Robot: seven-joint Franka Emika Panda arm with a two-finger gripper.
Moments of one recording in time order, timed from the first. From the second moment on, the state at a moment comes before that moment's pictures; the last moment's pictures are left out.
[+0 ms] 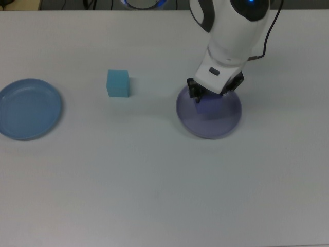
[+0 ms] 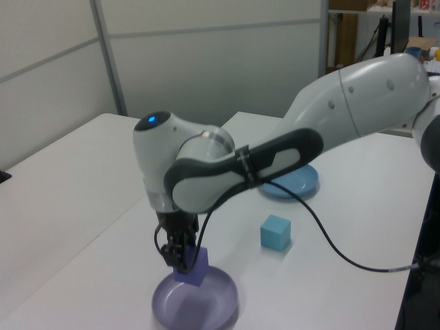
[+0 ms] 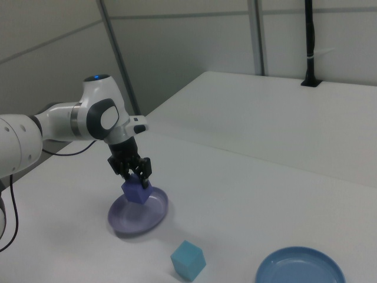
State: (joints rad) arm 0.27 0.40 0.13 -1.57 -0.10 1.92 0.15
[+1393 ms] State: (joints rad) arm 0.08 0.24 0.10 -1.73 -0.13 1.82 0.09
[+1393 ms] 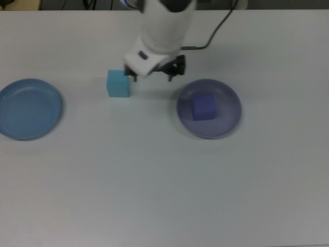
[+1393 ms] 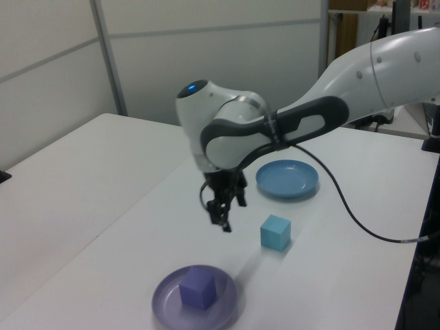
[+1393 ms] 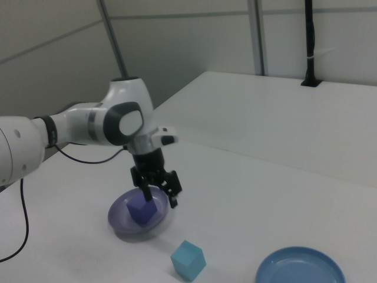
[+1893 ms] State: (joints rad) arm -0.06 0.22 0.10 -1.96 -0.13 2.03 0.01
